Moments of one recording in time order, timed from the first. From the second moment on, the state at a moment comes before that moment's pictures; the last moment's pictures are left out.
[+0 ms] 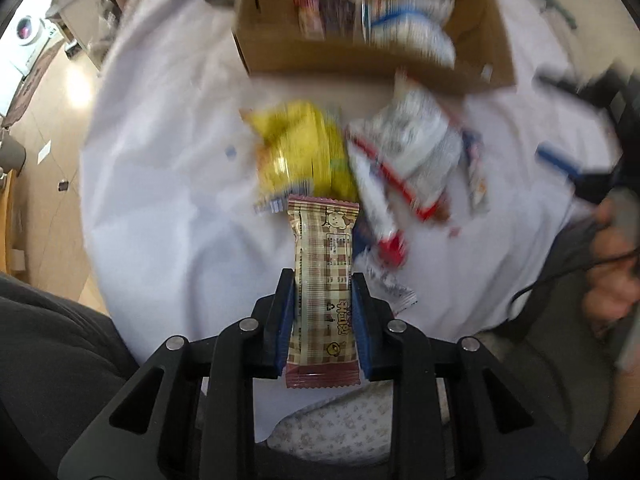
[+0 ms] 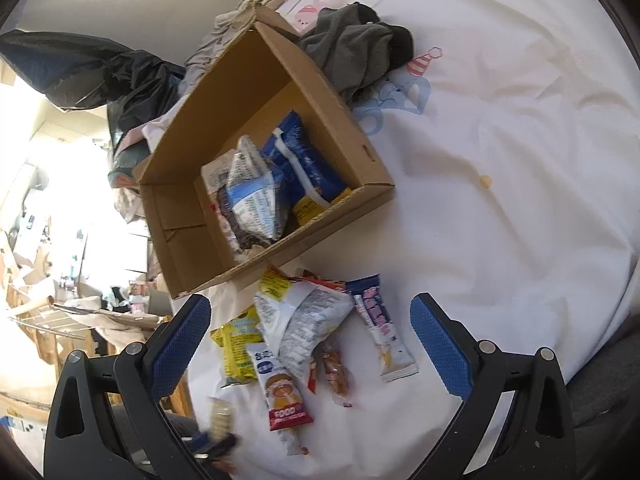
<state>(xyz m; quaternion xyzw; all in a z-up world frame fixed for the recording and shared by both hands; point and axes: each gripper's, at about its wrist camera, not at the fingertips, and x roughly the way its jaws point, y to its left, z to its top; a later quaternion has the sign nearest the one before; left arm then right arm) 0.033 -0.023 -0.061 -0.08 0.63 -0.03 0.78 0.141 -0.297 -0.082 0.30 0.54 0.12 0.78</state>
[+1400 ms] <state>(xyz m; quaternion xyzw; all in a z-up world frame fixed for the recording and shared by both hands) 0.111 0.025 -0.047 -0.13 0.51 0.03 0.85 0.138 -0.275 -0.080 0.21 0.54 0.16 0.80</state>
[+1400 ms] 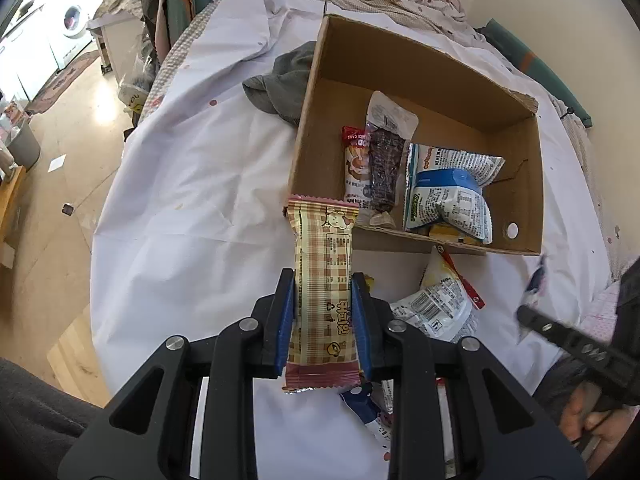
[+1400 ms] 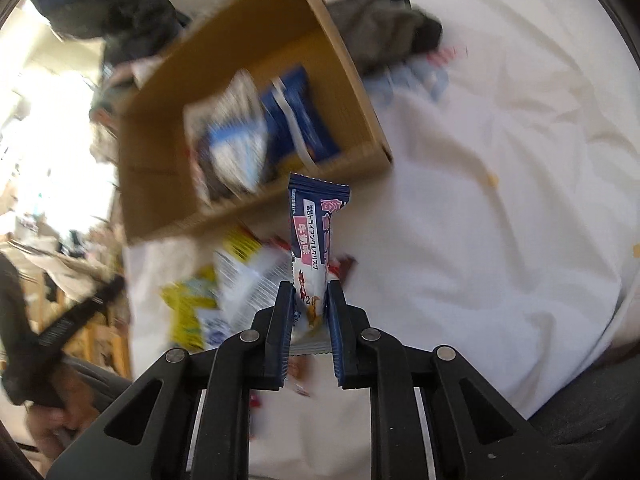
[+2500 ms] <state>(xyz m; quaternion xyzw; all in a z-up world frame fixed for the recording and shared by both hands) 0.163 0.012 0.022 -0.10 0.42 0.02 0.90 0.208 -0.297 -0.014 0.26 0.42 0.22 0.84</state>
